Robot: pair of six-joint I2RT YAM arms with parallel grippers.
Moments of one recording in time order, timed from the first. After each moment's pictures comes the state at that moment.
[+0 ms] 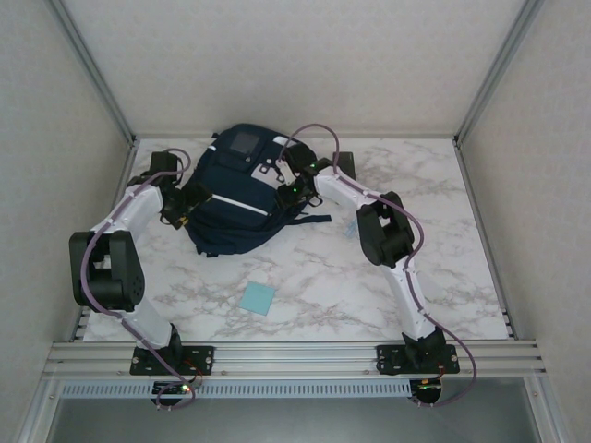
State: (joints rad) left arm -0.01 1.68 1.22 -0.69 0.21 -0.76; right arm 0.62 2.39 2.03 -0.72 -0.13 0.04
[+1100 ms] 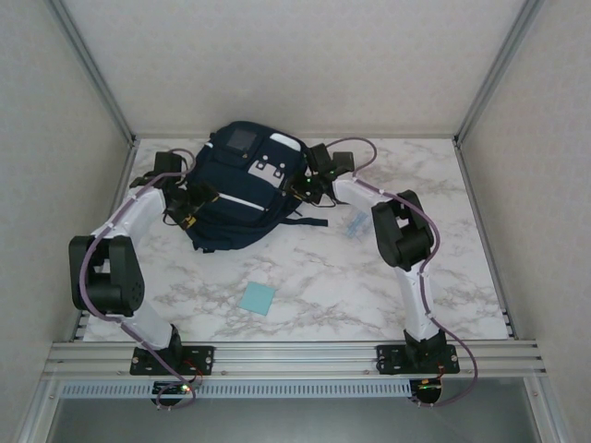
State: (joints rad) left arm -0.05 1.64 1.21 -0.69 0.27 -0.78; right arm 0.54 2.22 1.71 -0.37 -0.27 0.82
